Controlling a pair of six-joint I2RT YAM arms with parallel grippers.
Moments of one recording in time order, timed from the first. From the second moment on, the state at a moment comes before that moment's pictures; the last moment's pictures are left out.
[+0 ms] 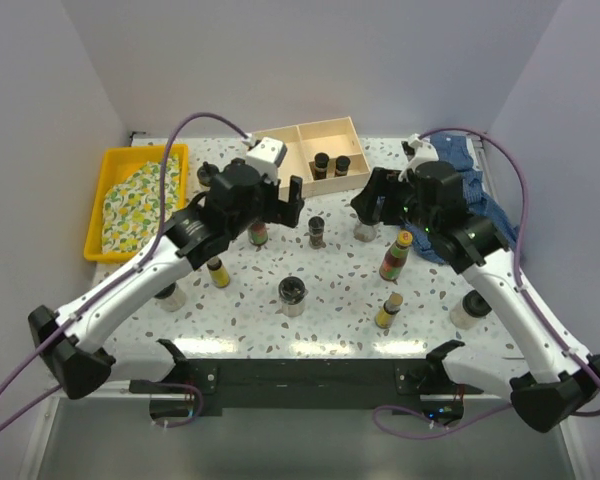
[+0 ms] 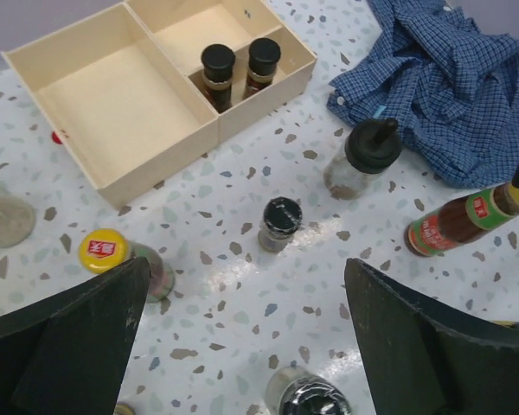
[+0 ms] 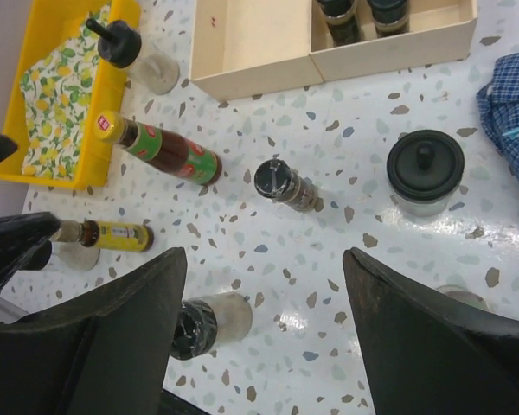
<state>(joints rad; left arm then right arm) -0.76 1.28 1.31 -0.43 -0.24 -0.24 0.49 1.10 1.24 -0.60 0.02 0.48</state>
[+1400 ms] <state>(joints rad) -0.76 0.79 0.80 -0.28 -0.53 -0.06 0.75 1.93 1.66 -0.72 0.33 0.36</state>
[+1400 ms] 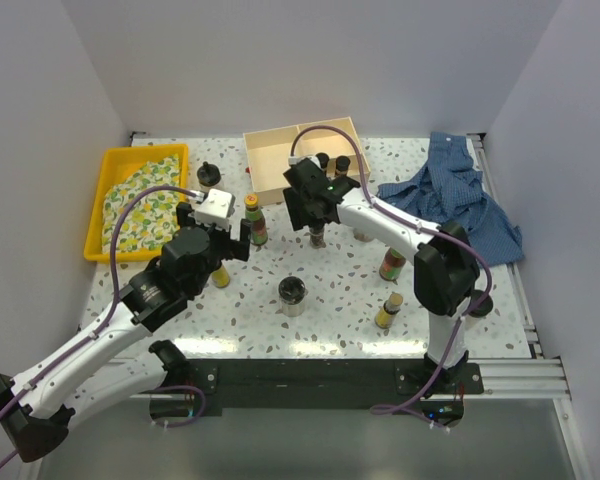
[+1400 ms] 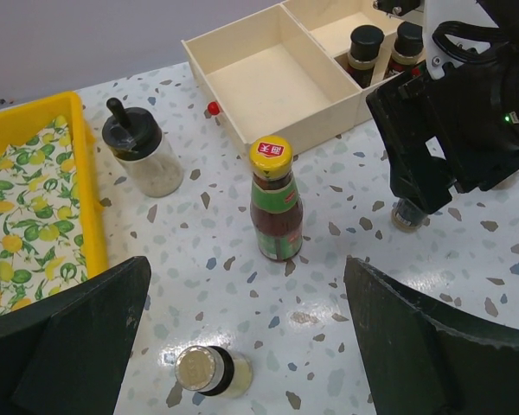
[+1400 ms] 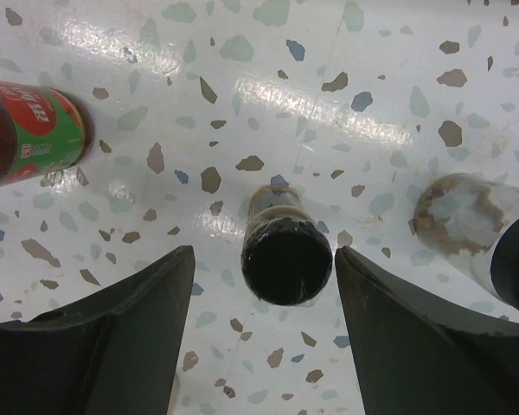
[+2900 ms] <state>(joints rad) -0.76 0.79 0.80 -0.28 -0.55 -0.06 0.61 1.97 1.98 -0.84 0.43 0.28</state>
